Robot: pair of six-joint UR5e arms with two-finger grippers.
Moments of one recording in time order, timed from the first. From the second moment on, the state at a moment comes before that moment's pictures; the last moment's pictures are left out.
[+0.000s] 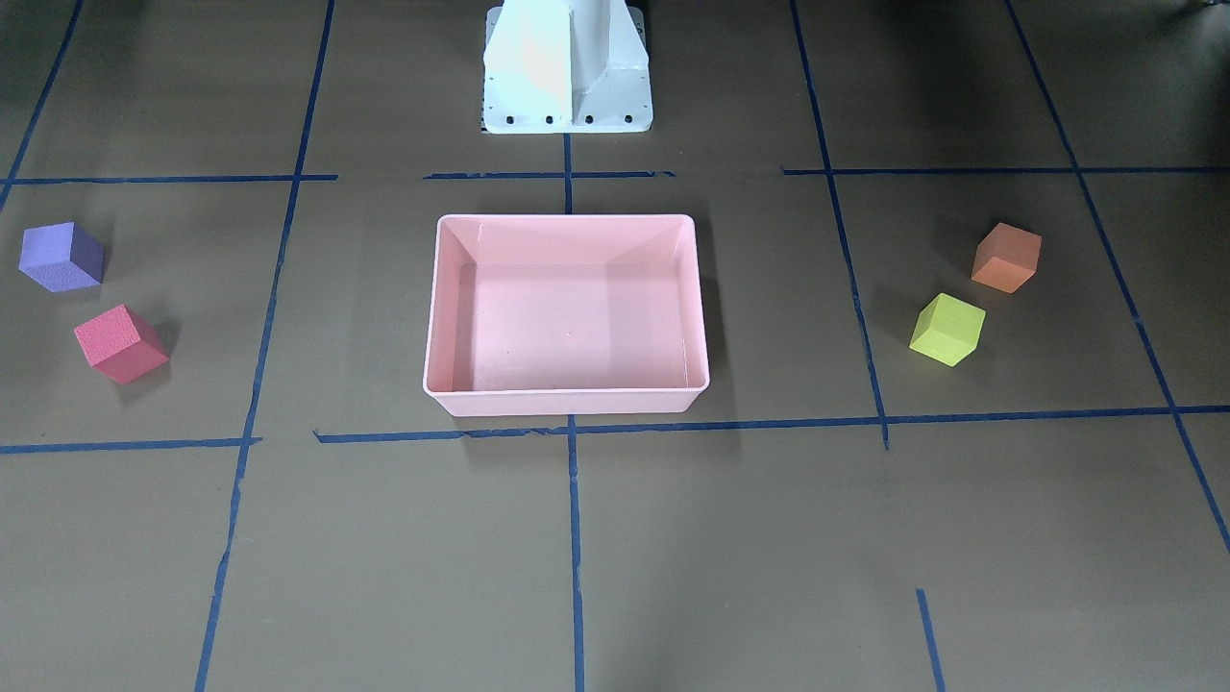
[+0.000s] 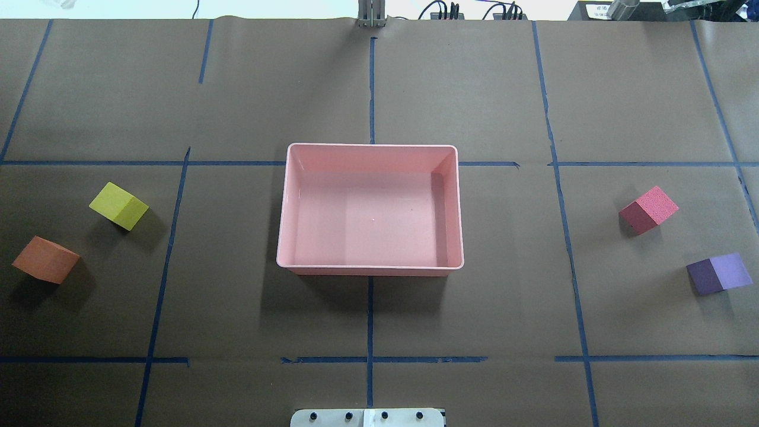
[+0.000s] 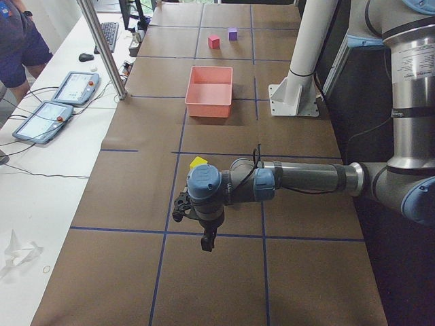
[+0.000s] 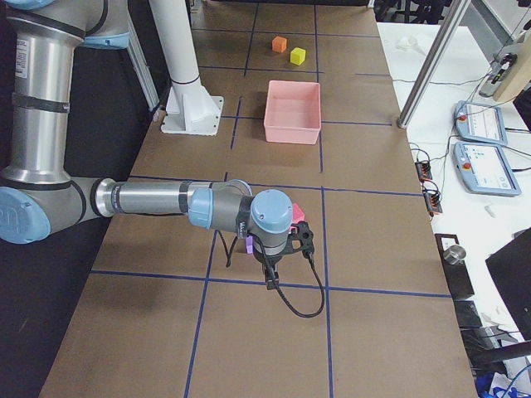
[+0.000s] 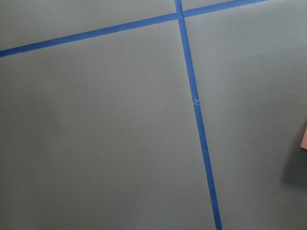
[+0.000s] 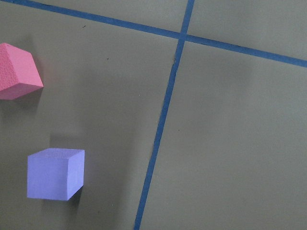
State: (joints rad) left arm -1.61 -1.41 -1.76 -1.44 -2.32 0.30; right arm 1.64 -1.75 1.81 -1.73 2.37 -0.34
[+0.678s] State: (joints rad) left arm -1.61 -1.37 -1.78 -1.44 -2.32 0.30; right arm 1.46 -1.68 1.82 -1.49 2.40 -0.26
